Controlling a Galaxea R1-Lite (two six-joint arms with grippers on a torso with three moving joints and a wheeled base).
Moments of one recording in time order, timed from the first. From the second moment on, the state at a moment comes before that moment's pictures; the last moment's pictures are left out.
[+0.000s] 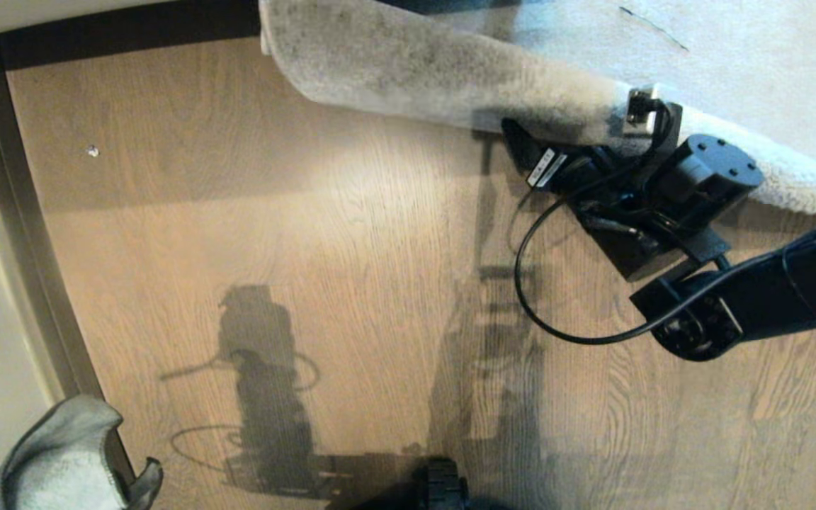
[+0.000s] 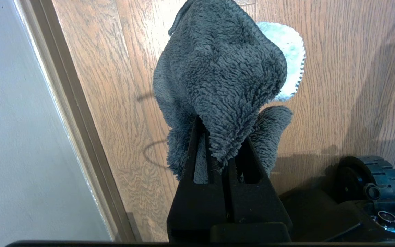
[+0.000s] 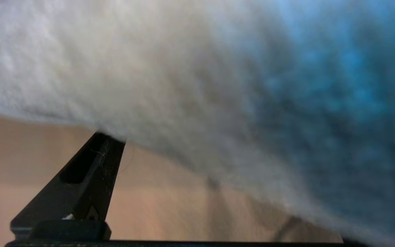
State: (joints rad) left arm 0.00 0.00 0.00 -0.01 -0.01 0.04; right arm 0.45 1.96 -1.11 -1.36 -0.09 0.18
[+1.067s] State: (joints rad) left arm 0.00 0.00 0.00 -0.01 -0.01 0.04; right arm 0.61 1.92 -1.07 -1.51 -0.04 0.56
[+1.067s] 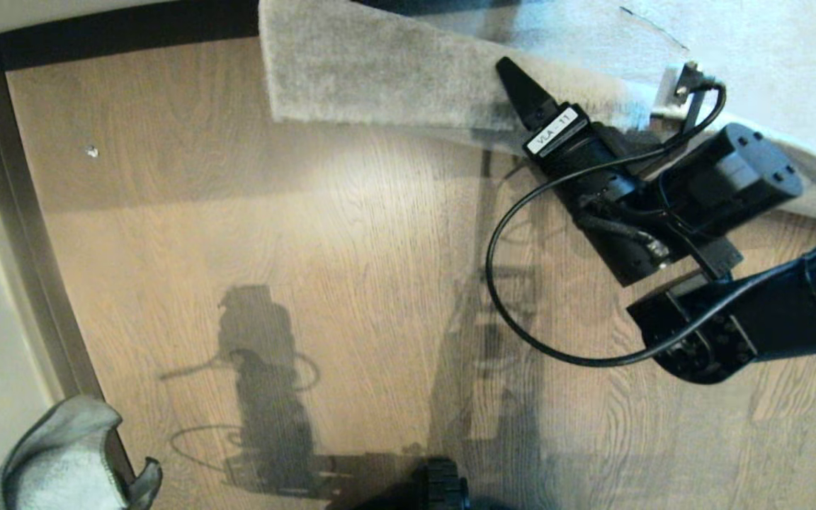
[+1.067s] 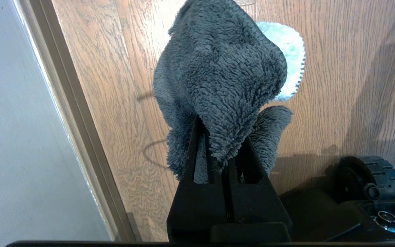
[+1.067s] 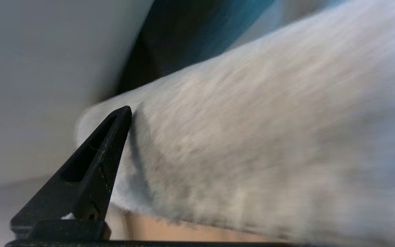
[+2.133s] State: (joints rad) left arm 0.00 0.00 0.00 -0.01 -0.01 0.04; right arm 0.77 2.03 -1.07 -1.51 -0.20 0.94
